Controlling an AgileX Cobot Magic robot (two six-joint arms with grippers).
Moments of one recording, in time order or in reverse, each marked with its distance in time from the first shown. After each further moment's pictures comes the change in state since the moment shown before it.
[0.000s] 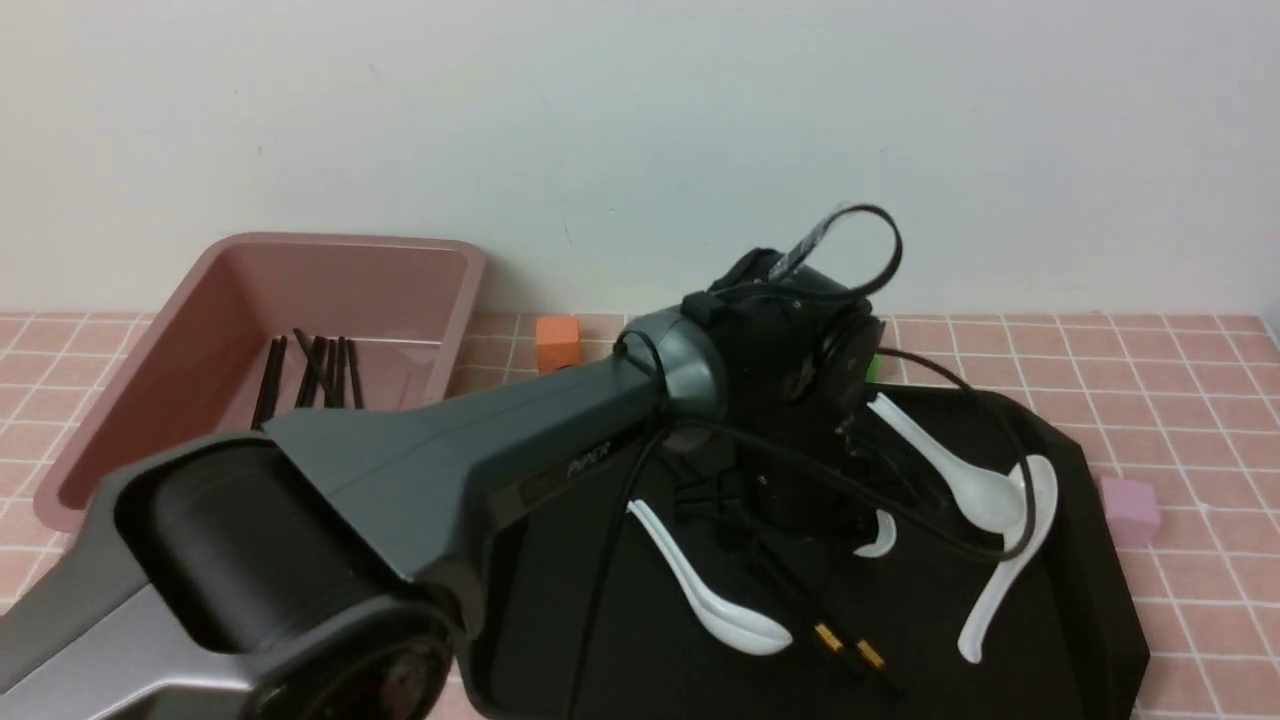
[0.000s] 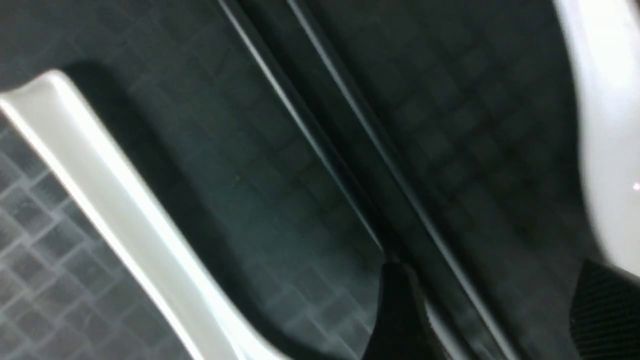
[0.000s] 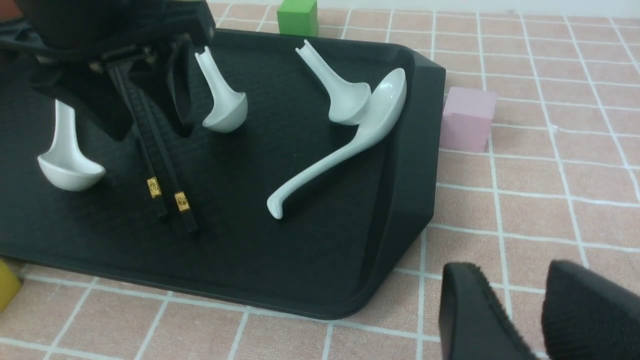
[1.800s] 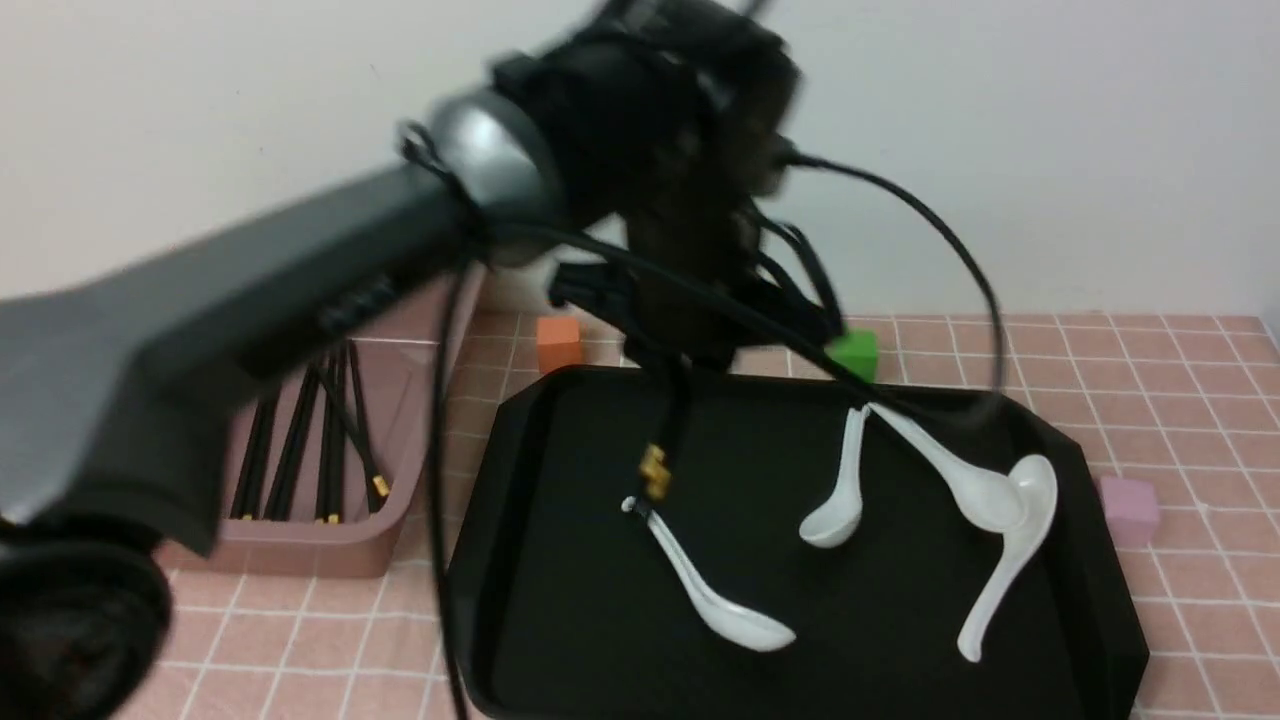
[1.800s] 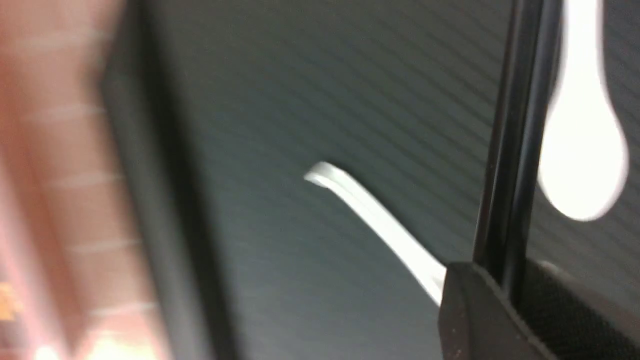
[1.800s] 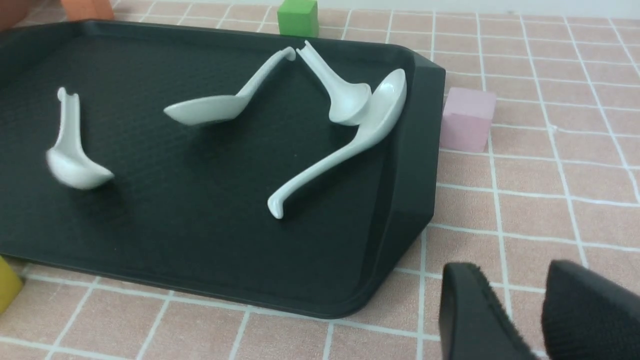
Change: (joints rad) right arm 0.000 0.000 0.000 0.000 0.000 0.000; left arm 0.114 -0.313 -0.001 0.141 0.207 0.372
